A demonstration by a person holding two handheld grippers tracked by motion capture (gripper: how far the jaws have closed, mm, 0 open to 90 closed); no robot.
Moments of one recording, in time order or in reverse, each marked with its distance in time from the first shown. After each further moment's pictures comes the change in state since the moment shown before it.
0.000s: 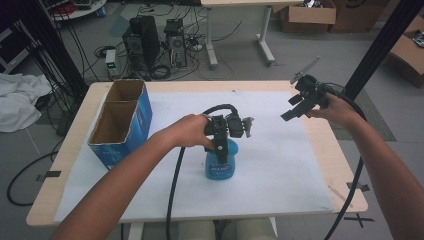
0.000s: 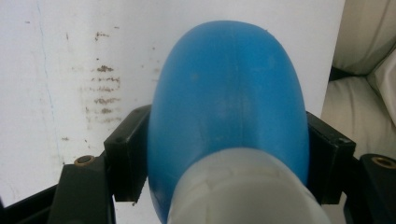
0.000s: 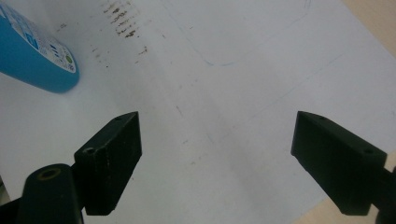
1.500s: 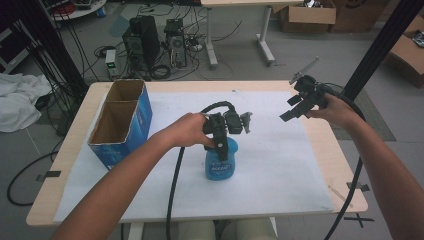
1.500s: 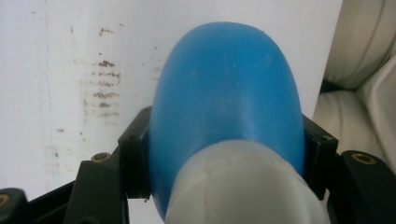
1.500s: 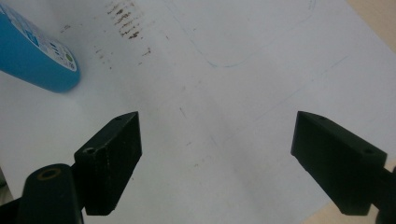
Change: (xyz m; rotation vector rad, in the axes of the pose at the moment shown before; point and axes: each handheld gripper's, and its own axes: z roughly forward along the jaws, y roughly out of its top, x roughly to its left) left arm 0.002 -0.005 -0.012 -0.026 -0.021 -0.104; right arm 0.002 0.001 0.001 -0.003 0.008 -0.001
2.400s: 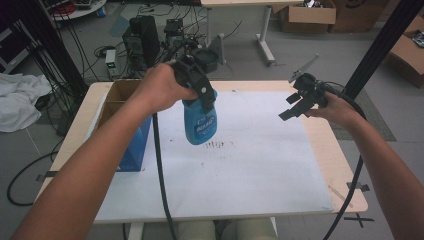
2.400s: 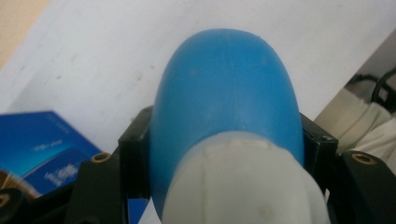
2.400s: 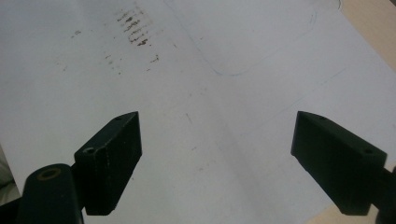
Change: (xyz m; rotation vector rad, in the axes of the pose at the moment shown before) left arm 0.022 -0.046 -0.150 -0.154 0.146 -0.561; right arm 0.011 0.008 -0.008 -0.010 -0.006 -0.023
